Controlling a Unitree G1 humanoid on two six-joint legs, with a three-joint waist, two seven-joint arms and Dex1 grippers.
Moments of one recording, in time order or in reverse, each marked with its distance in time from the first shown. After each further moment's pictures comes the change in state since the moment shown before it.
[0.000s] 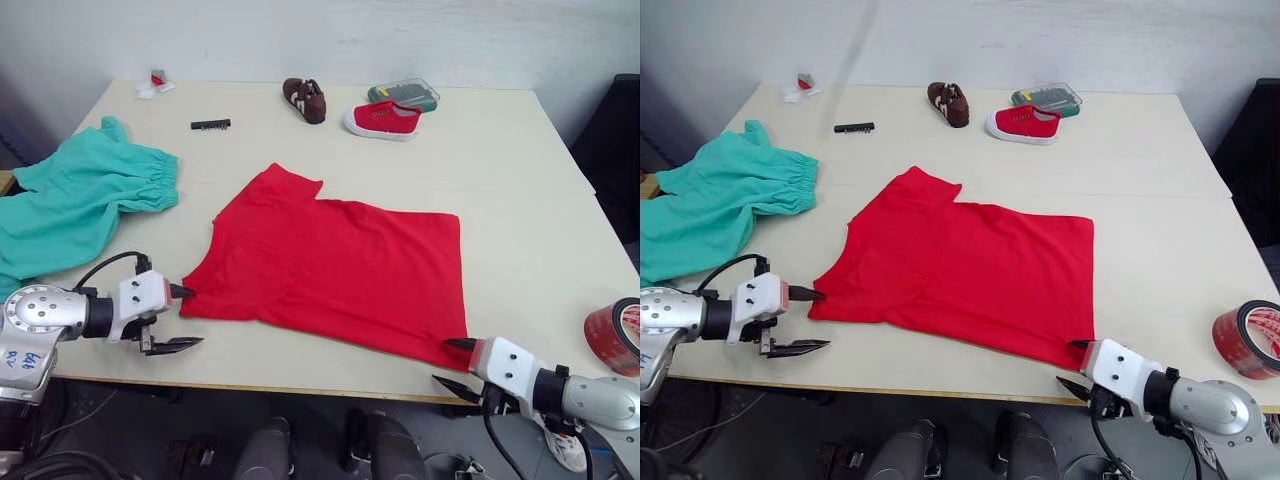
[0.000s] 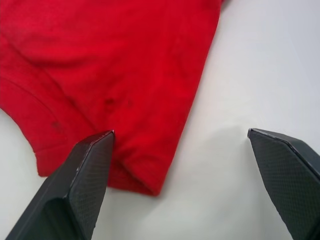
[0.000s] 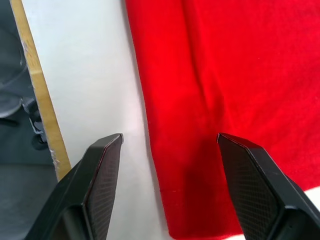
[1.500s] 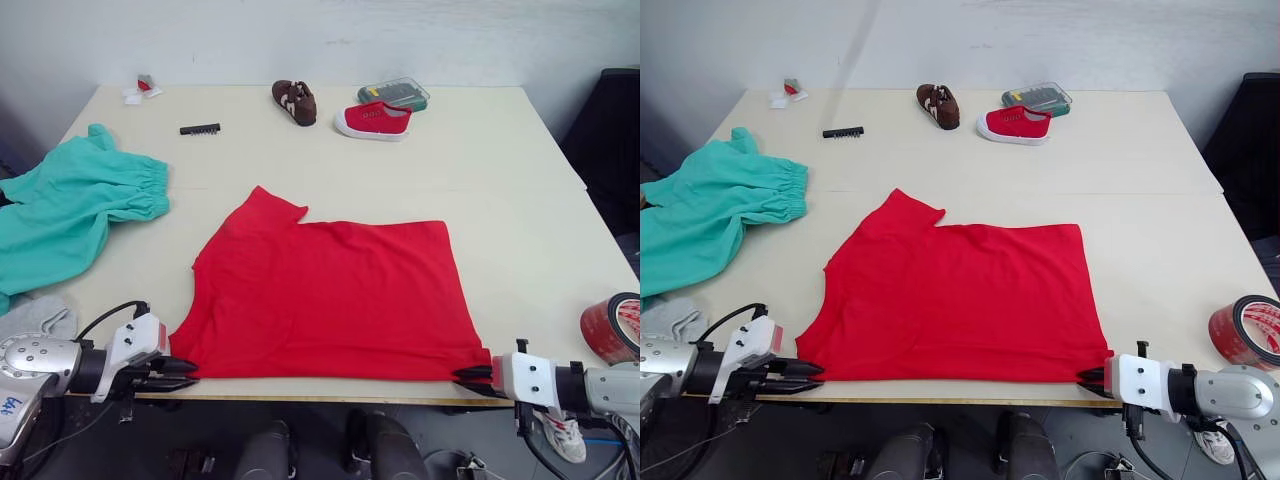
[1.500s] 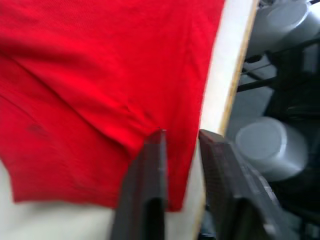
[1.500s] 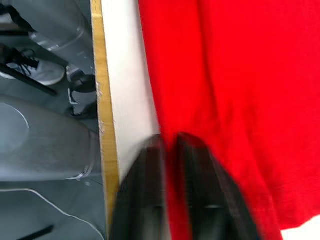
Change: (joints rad) left arm 0.379 0.076 0.145 -0.305 -0.247 0.340 -0.104; right arm -0.037 -0.136 -0.010 0.229 0.090 -0.261 0.251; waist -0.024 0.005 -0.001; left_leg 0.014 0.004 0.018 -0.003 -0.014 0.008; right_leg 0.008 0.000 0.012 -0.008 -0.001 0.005
